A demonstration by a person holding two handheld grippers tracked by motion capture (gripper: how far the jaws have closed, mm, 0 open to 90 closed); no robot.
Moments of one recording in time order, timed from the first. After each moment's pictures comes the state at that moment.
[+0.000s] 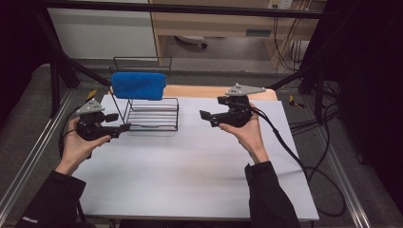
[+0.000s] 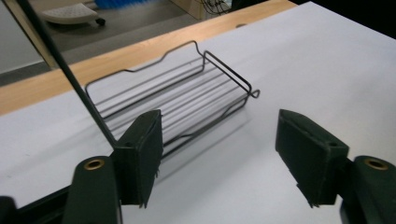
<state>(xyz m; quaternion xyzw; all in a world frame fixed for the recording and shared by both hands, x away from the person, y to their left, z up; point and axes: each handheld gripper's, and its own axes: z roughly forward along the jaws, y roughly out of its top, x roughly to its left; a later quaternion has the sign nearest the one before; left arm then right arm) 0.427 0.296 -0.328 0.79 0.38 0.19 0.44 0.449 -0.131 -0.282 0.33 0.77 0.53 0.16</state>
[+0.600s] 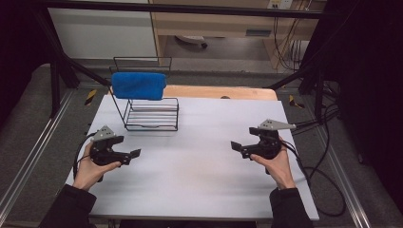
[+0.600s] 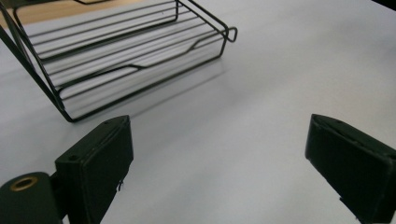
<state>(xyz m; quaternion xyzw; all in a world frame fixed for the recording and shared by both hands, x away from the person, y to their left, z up) 0.394 0.279 -0.399 0.79 0.40 0.16 0.44 0.404 -0.220 -0.365 0.39 0.76 0.50 0.15</state>
